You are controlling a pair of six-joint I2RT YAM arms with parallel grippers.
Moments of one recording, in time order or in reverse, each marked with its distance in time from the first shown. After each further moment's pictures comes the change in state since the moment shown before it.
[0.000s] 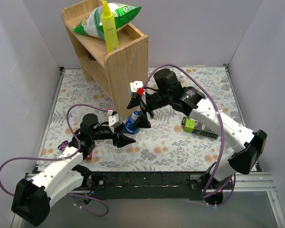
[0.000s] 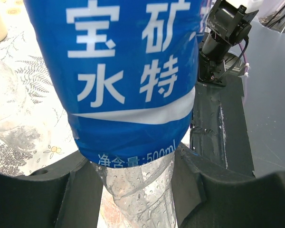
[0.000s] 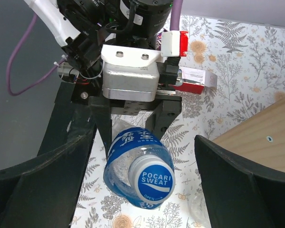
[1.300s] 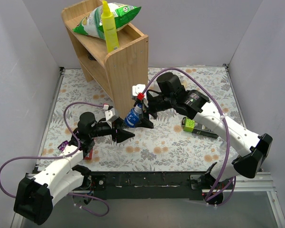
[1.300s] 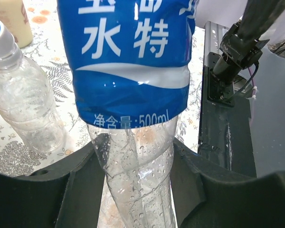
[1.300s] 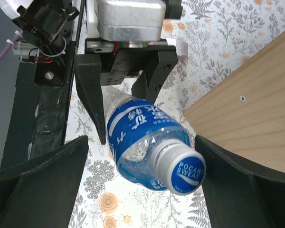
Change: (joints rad) left arm 0.058 0.030 0.000 0.116 -0.018 -0.118; right arm 0.010 -0.063 -0.058 -0.039 0.210 -0.063
